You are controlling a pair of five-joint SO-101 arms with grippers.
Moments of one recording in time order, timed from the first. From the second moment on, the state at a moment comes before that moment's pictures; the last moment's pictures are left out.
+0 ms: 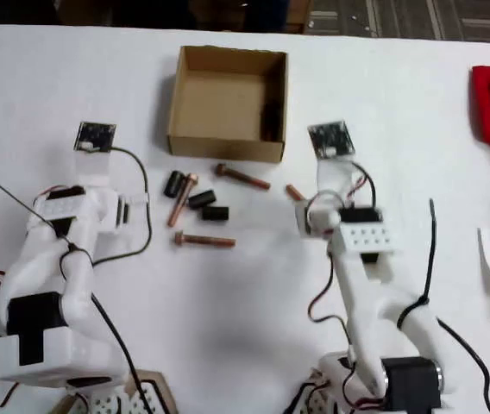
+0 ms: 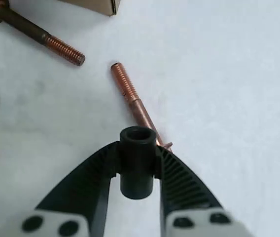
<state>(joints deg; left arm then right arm) -17.9 -0.5 42.0 36.9 -11.3 -8.0 -19.5 51.9 36.7 9.4</state>
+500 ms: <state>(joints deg) -17.8 -0.5 42.0 36.9 -11.3 -7.8 -21.5 62.6 18.3 5.1</state>
